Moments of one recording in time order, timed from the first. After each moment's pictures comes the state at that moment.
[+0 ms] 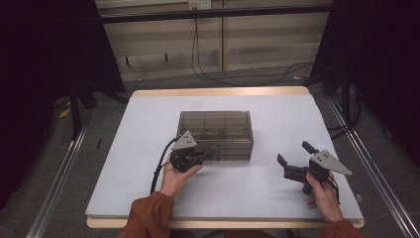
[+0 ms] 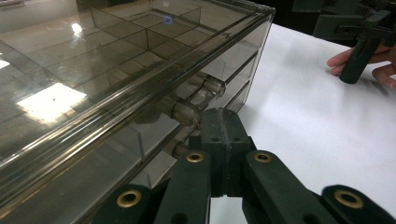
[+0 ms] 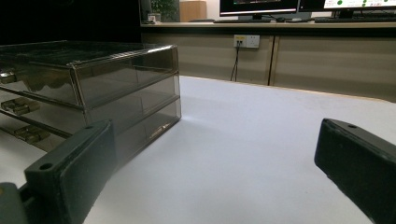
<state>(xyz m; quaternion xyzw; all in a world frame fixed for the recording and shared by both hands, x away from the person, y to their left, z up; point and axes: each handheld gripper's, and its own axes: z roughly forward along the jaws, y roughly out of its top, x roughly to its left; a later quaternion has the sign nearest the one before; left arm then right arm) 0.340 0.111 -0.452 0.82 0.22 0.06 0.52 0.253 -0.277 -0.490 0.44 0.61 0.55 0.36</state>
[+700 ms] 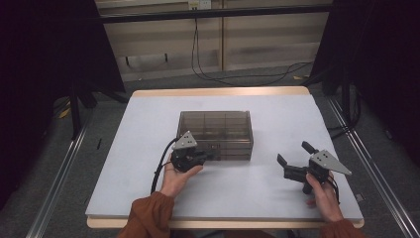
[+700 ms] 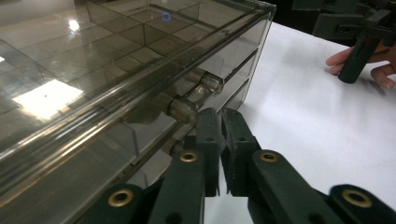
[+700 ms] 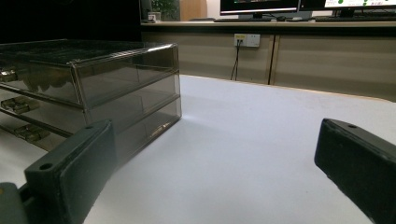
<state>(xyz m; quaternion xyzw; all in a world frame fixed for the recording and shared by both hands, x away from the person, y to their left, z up) 0.340 0.110 -0.454 0.82 0.22 0.05 0.52 0.253 -0.277 -0.490 0.44 0.61 0.54 0.36</state>
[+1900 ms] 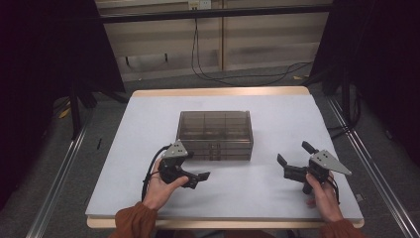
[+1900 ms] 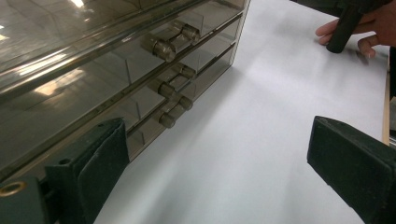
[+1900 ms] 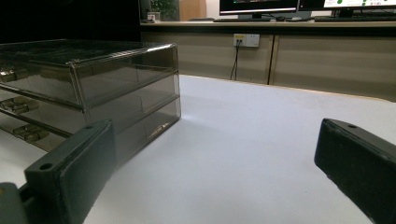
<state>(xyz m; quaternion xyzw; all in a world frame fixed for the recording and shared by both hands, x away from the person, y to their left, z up) 0.308 0.140 -0.440 0.84 0.24 0.05 0.48 0.253 -0.276 -0.490 0.44 0.61 0.54 0.36</state>
